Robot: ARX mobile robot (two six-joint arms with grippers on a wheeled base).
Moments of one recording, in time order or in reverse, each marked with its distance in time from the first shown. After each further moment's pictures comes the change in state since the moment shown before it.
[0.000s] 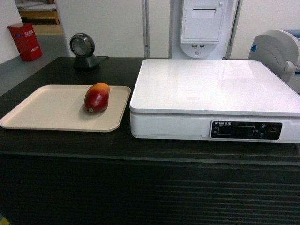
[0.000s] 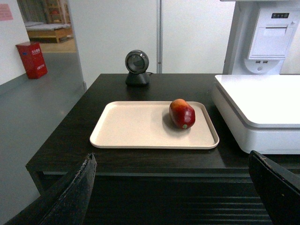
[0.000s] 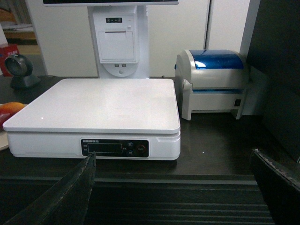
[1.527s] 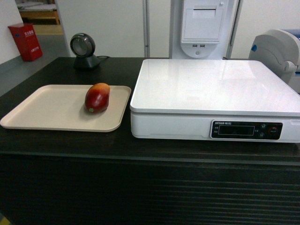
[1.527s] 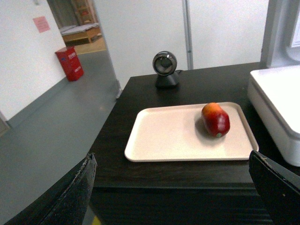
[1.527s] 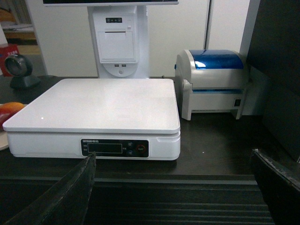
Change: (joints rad) left arm -0.182 0.415 0.198 0.170 -0.305 0.158; right arm 0.000 0.000 0.000 0.000 0.000 0.000
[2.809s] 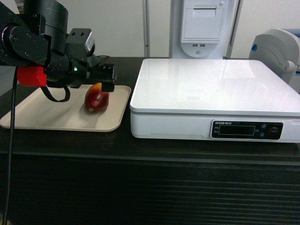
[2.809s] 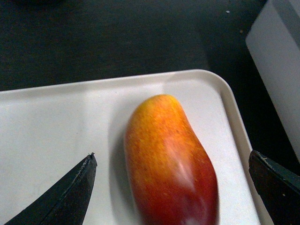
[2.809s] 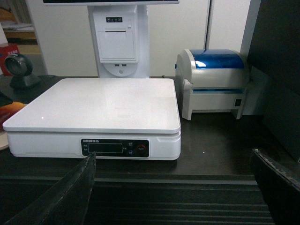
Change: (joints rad) left arm 0.055 1.811 1.304 -0.023 0.307 -0.123; right arm 0.000 0.000 0.000 0.000 0.000 0.000
